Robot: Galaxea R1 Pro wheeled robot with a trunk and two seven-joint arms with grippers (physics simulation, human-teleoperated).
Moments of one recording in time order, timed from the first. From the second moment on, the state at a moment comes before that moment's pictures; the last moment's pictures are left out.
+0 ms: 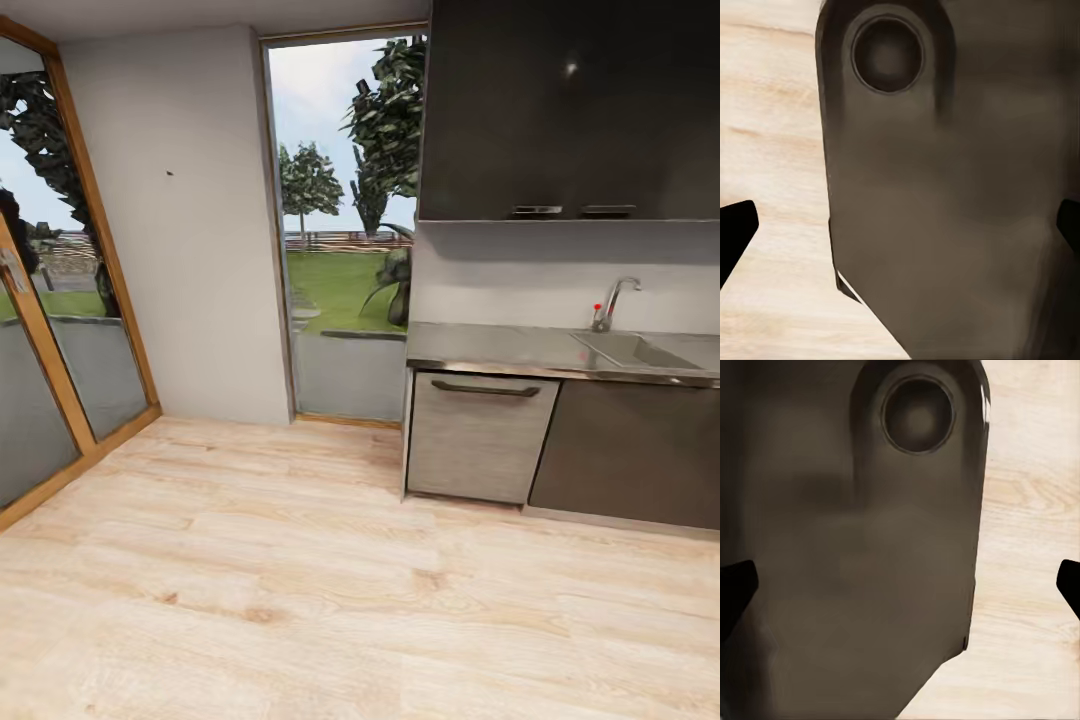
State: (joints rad) left arm 0.00 0.00 0.00 0.00 0.00 0.00 0.00; right arm 0.00 0.00 0.00 0.00 0.00 0.00 0.00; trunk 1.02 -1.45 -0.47
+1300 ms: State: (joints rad) left arm 0.00 0.01 0.00 -0.03 0.00 -0.02 0.00; right arm 0.00 -0.02 -0.03 0.01 -0.14 -0.10 0.01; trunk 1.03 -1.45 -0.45
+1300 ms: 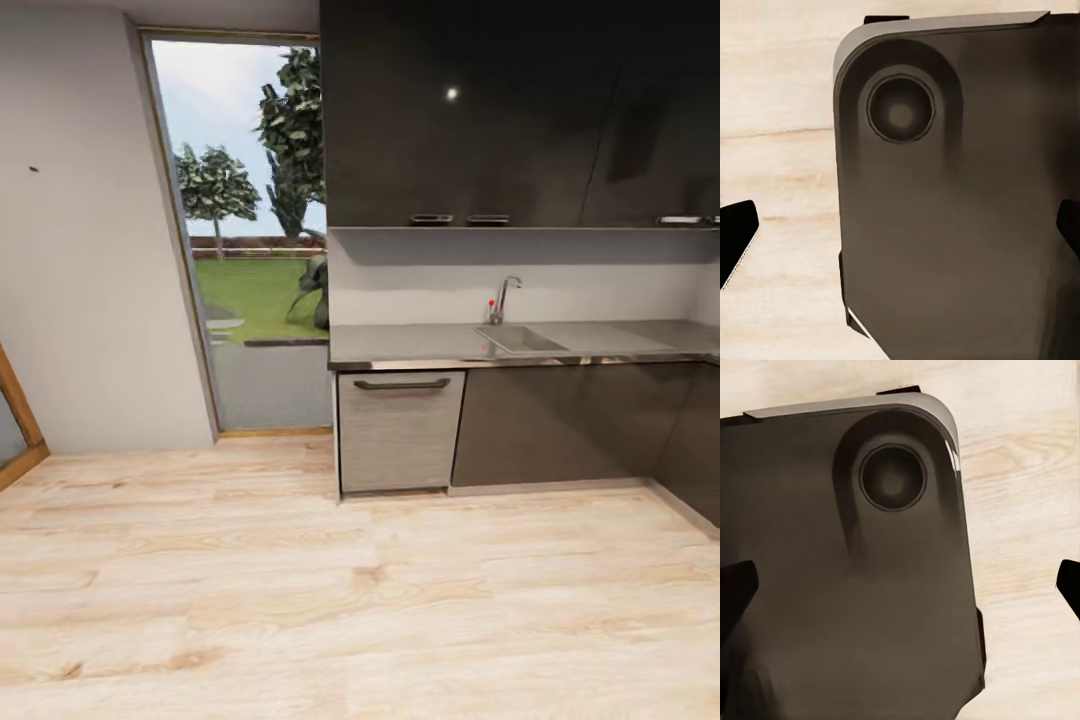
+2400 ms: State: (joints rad) left arm 0.00 0.01 0.00 -0.03 0.00 -0.02 0.00; right arm 0.00 -0.02 -0.03 0.01 -0.14 -0.10 0.02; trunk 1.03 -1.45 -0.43
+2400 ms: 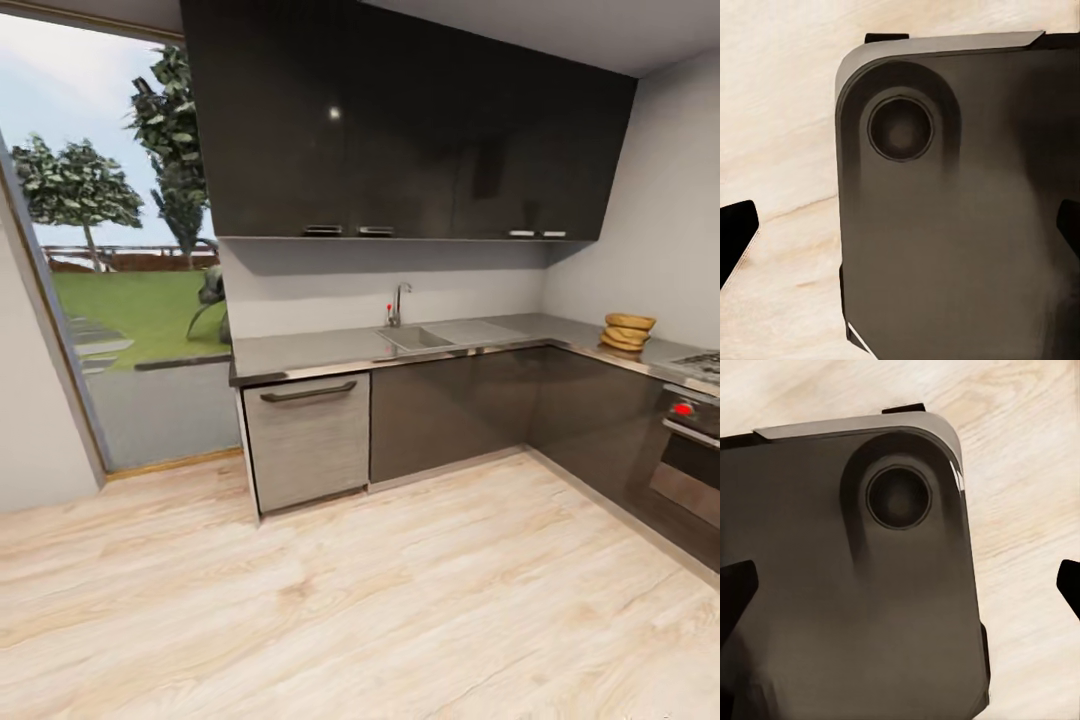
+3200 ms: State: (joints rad) left arm 0.00 0.01 0.00 -0.03 0.00 -0.02 0.00; right arm 0.00 -0.01 -0.03 0.01 -0.13 -0.10 0.02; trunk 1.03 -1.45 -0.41
